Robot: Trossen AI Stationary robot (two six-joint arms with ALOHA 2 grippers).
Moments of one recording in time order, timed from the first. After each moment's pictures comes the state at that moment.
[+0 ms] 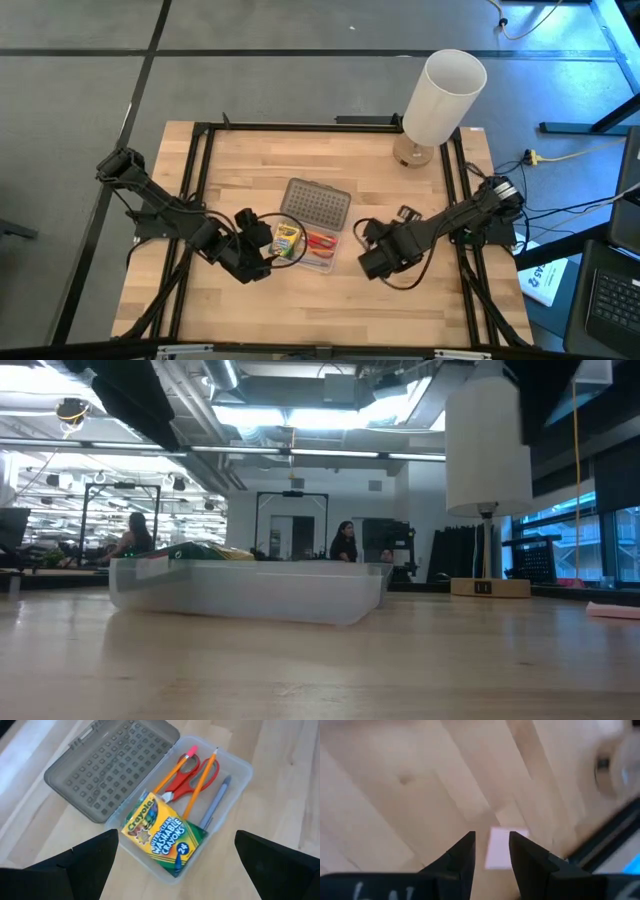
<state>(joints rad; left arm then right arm) -0.59 1.38 1.04 -0.80 -0.62 -0.85 0.47 1.80 1.62 -1.57 0.30 1.04</state>
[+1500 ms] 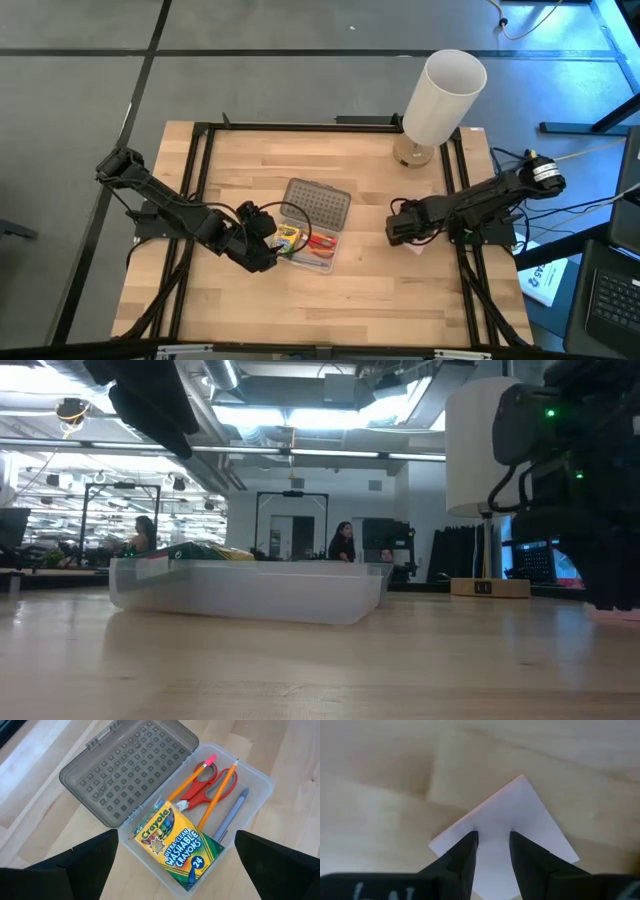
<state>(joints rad) -0.51 1.38 1.04 -0.80 -0.61 -0.85 0.21 1.42 0.63 -0.80 -0.01 1.52</state>
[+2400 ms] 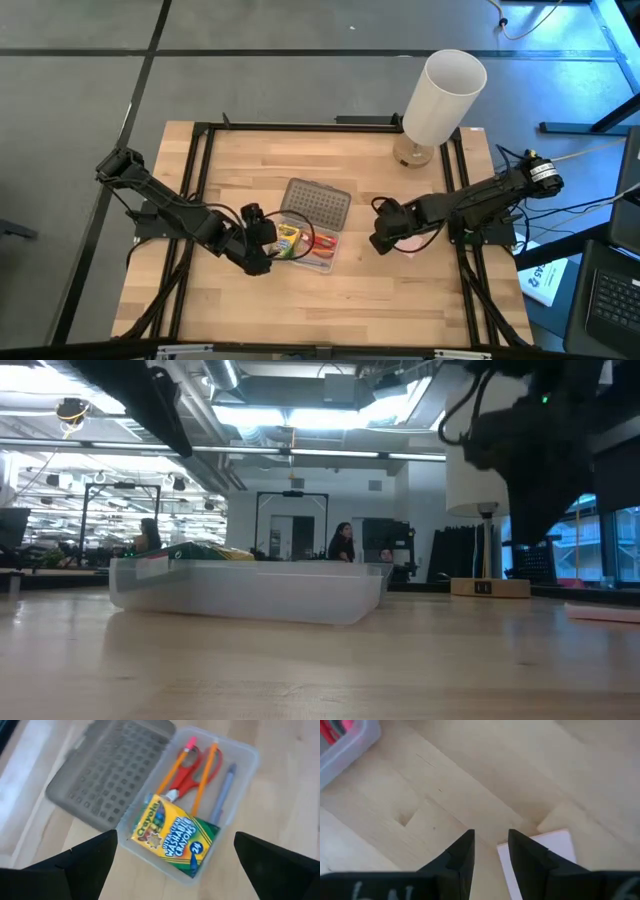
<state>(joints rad) -0.52 1.38 1.04 -0.80 -0.54 -0.63 0.26 1.42 0.90 -0.83 0.15 1.17</state>
